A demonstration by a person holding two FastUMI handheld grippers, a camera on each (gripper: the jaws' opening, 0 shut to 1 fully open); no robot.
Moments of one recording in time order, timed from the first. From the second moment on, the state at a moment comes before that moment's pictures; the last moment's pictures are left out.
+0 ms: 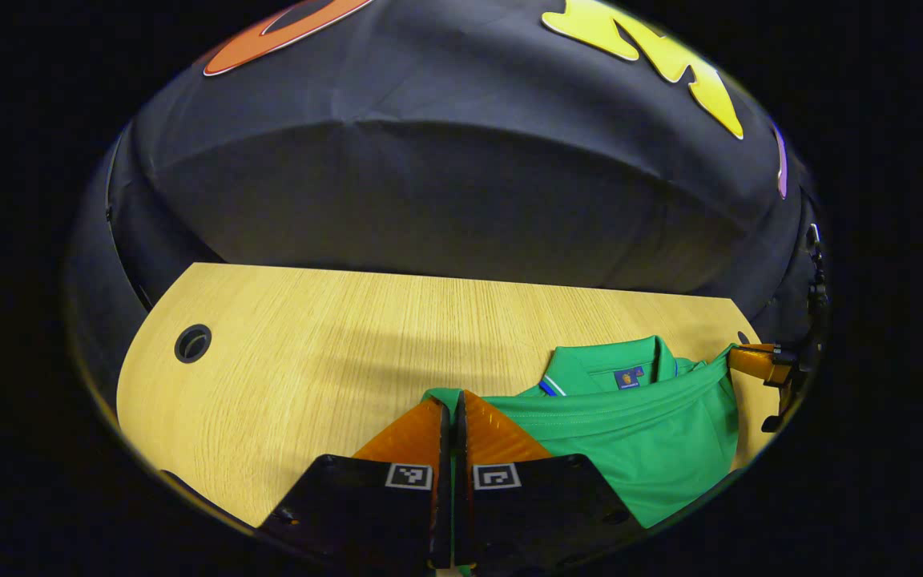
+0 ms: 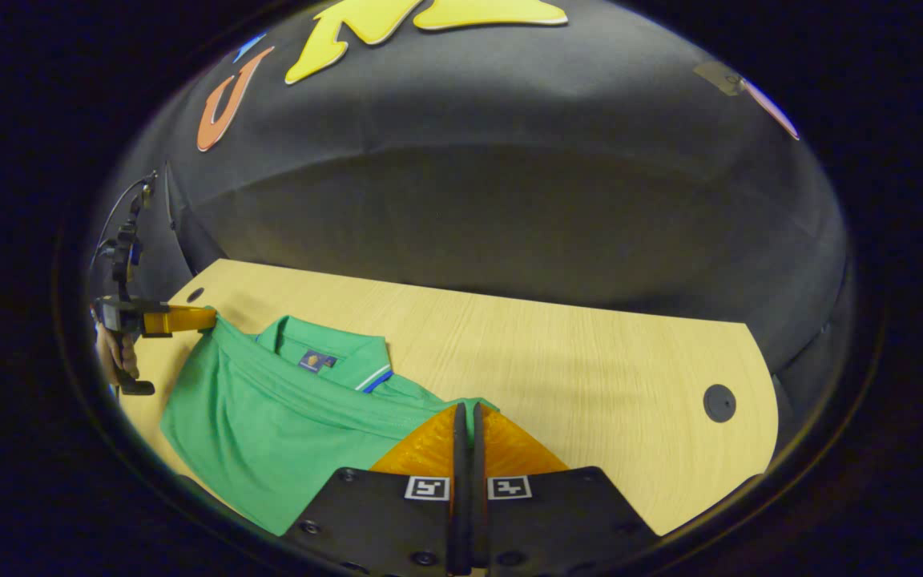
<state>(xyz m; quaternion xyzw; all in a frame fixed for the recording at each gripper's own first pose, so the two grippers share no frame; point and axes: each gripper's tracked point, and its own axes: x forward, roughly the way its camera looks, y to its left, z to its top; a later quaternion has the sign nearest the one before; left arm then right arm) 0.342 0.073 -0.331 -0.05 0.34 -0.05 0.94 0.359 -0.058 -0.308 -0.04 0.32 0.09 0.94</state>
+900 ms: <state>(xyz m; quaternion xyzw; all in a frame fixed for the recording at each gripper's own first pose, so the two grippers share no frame) 0.258 0.067 -0.178 -0.02 0.23 -0.03 0.97 0.261 -0.037 -0.185 -0.03 0.24 0.04 0.97</state>
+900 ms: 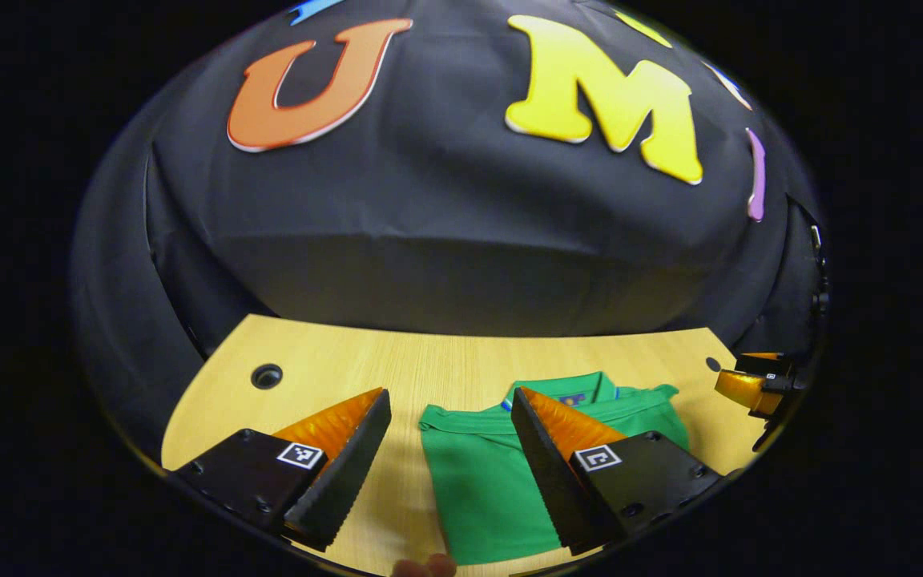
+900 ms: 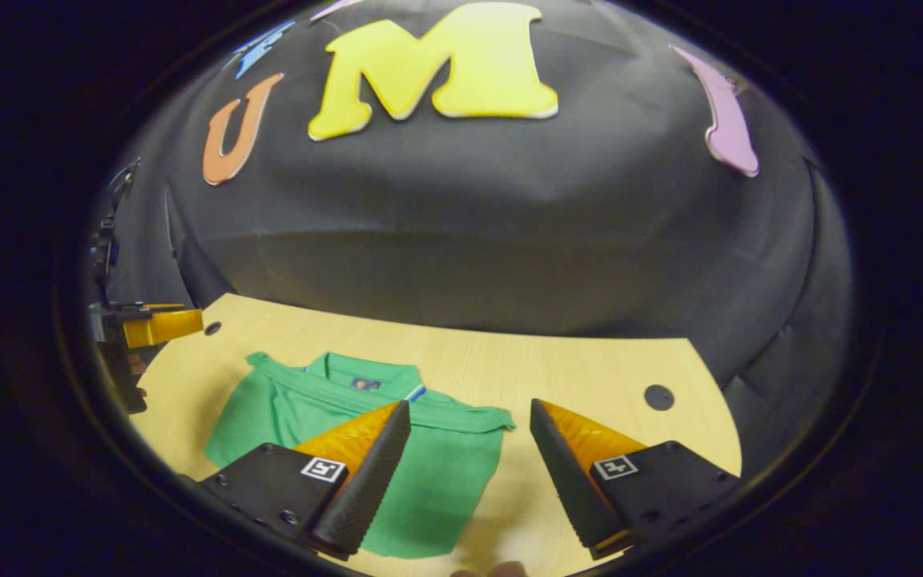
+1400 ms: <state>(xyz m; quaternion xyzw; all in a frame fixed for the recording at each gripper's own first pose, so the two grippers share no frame) 0.082 0.027 -0.023 -0.01 0.09 -0.04 1.00 0.090 0.027 -0.035 -0.02 0.07 0.07 0.99</state>
